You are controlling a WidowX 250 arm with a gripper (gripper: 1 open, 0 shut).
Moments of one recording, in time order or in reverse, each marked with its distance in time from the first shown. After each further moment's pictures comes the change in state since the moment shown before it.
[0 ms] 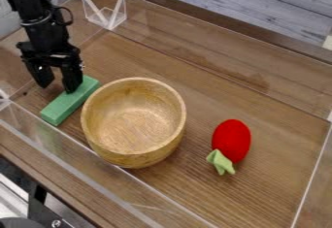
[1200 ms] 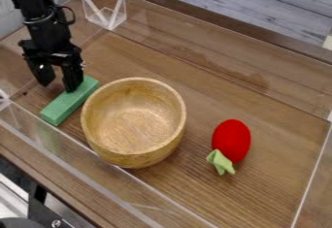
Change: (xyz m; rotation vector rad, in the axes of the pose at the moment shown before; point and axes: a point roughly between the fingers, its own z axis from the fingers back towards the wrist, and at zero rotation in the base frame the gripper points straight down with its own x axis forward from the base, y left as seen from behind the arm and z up) arm 0.001 -0.004 -0.003 0.003 0.031 -0.028
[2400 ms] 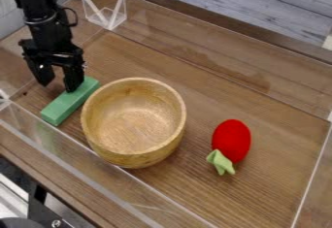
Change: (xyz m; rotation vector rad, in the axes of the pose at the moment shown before) arm -0.009 -0.011 -0.001 0.003 0.062 0.010
